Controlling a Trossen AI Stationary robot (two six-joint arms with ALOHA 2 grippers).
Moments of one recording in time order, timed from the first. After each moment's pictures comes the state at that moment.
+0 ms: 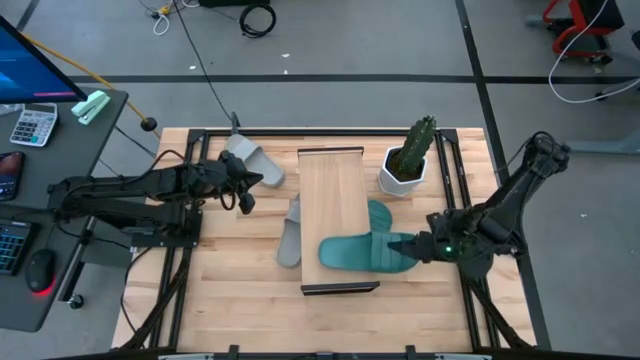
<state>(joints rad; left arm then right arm) 0.12 0.82 0.68 -0.37 -0.36 -0.22 0.81 1.00 0.71 -0.16 0.92 1.78</state>
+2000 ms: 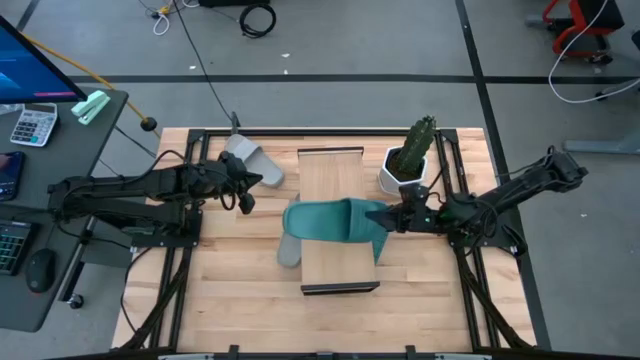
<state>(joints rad) 0.12 0.82 0.68 -0.38 -0.36 -0.24 0.35 1.06 0.51 0.86 0.36 1.20</state>
